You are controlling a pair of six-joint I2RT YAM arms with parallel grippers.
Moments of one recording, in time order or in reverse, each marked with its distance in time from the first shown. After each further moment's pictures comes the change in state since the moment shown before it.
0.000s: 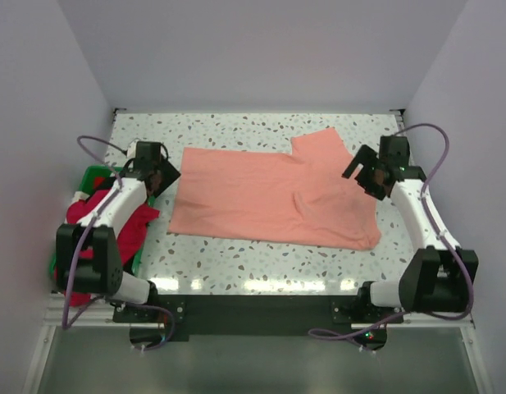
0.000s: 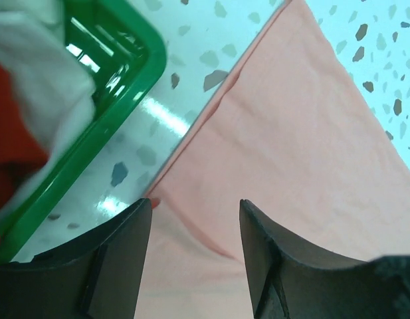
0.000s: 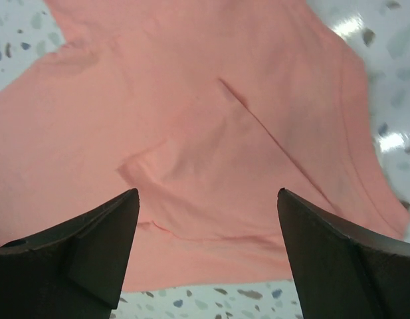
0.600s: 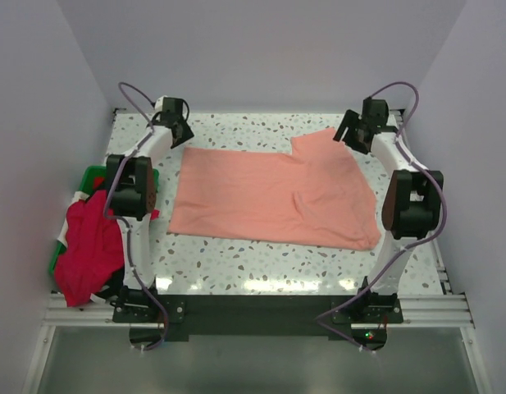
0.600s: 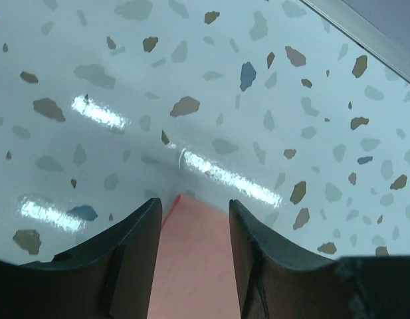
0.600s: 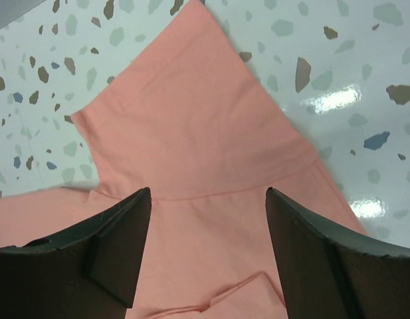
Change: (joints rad) left arm -0.026 0.832 0.855 0.025 -0.062 0.209; right arm 0.060 0.666 0.527 0.276 0.000 -0.156
